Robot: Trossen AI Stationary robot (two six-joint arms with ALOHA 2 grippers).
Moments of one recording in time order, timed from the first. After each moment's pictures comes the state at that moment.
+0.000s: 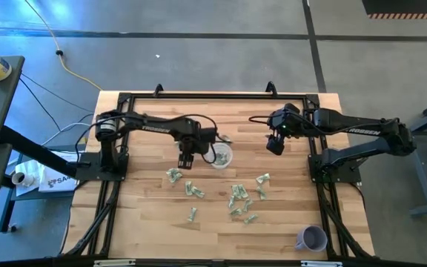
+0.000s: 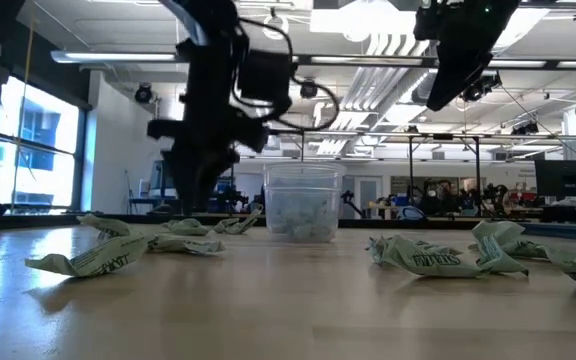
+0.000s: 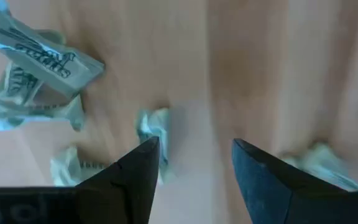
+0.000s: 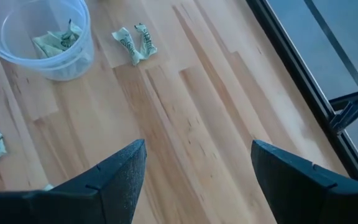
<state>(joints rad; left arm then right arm) 0.17 1.88 1.33 -1.01 -0.04 0.28 -0.19 1.12 1.03 -0.93 0.28 0.18</state>
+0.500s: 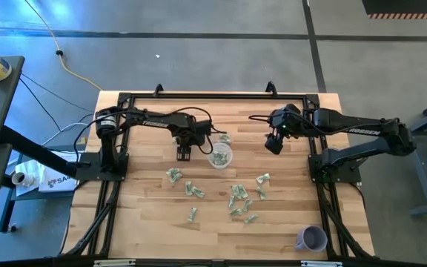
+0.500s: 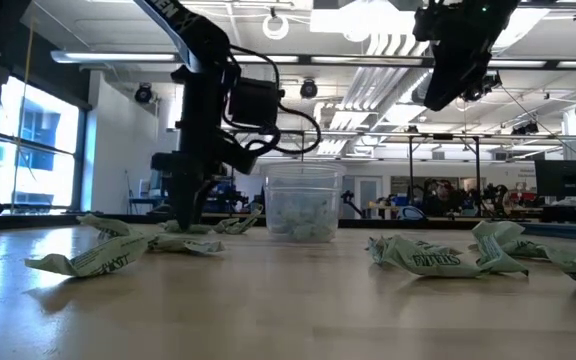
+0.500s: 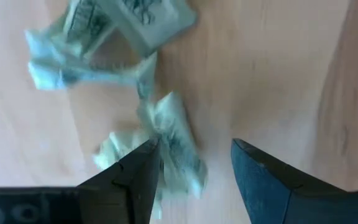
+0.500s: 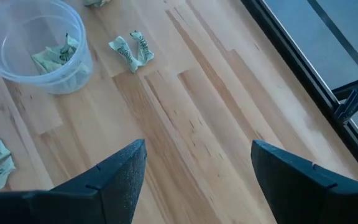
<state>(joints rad) 0.27 1.88 1.23 -0.92 -0.13 0.28 -0.19 1.12 1.03 -0.92 0.29 0.27</state>
